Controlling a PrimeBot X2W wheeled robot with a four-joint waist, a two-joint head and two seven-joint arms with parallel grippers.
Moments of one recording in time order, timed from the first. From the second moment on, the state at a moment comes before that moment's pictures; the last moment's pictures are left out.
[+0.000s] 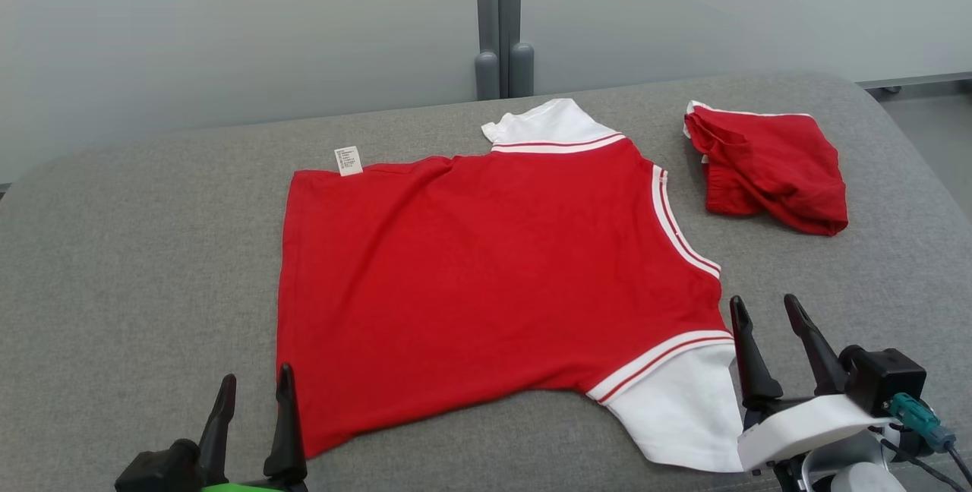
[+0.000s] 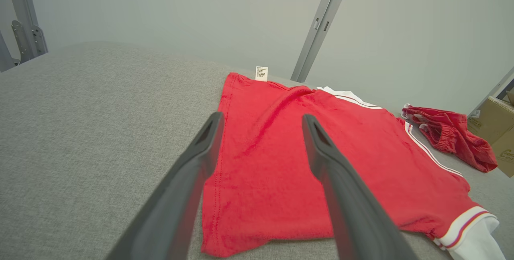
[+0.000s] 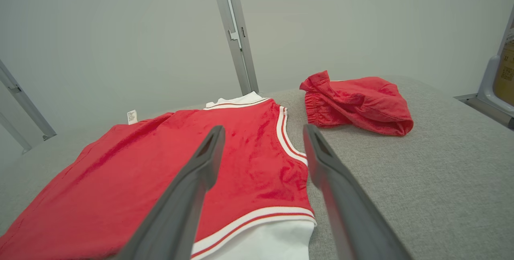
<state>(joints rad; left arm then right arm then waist) 0.19 0.05 -0.18 0.02 -0.48 0.09 -0.25 0.11 -0.07 0.13 0.13 0.25 0.03 -0.25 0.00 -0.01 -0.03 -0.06</state>
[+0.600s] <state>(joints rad) 0.21 0.05 -0.17 0.00 -0.48 0.09 -0.25 0.11 -0.07 0.13 0.14 0.25 0.02 -0.25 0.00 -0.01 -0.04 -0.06</state>
